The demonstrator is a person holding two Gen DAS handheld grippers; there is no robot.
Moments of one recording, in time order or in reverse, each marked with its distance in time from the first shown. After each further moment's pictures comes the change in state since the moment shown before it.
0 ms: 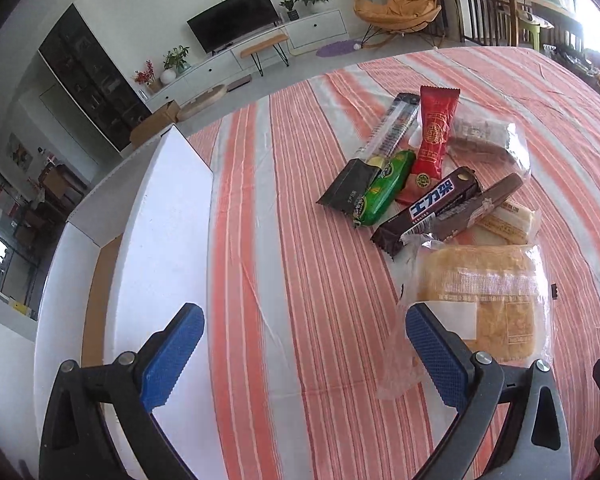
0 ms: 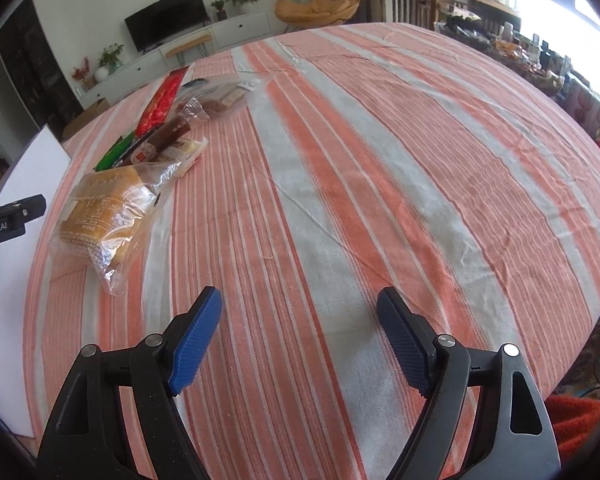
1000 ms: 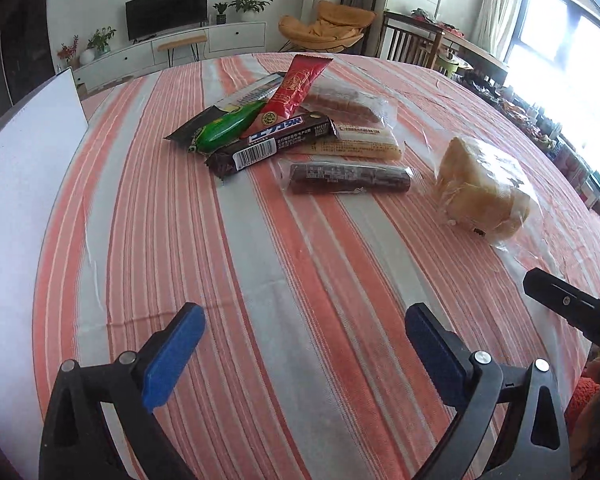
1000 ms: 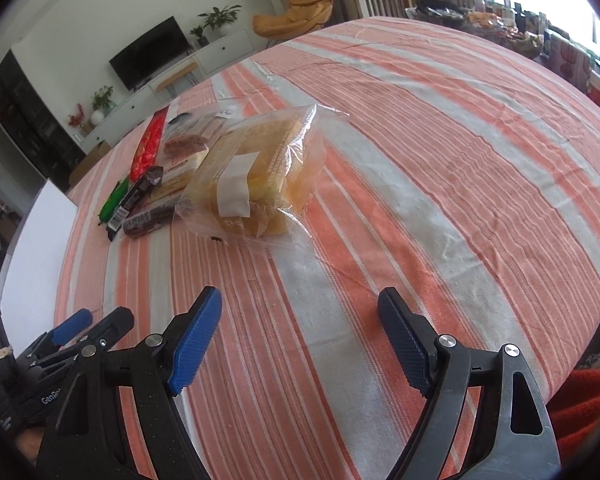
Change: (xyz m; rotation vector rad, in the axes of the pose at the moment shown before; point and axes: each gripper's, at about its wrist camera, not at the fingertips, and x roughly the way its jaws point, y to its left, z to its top) left arm 0.012 -0.044 -0.066 -0.037 -0.097 -0.444; right arm -0.004 -0.028 0.006 0.154 -0.041 0.074
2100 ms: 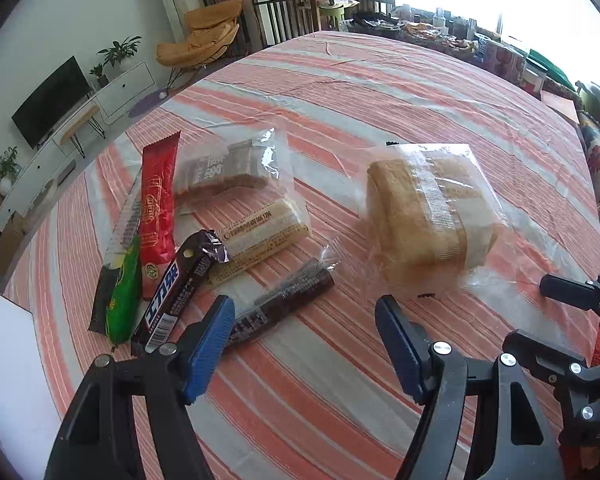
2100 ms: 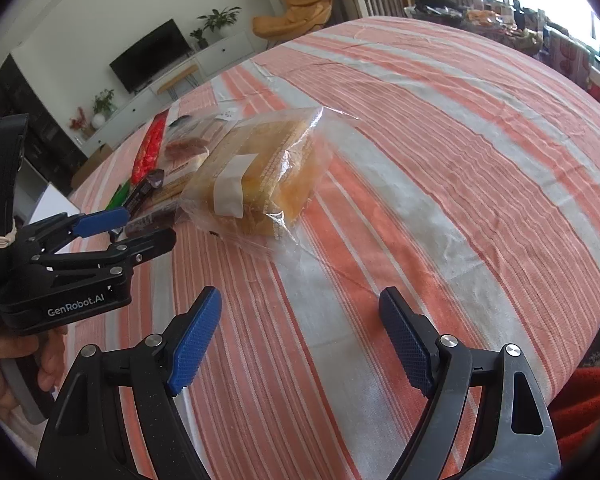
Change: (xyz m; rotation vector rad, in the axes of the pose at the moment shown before) left arm 0.031 -0.071 0.091 0.493 0.058 -0.089; right arm 0.001 -0.002 0.001 0.009 -0.002 0.010
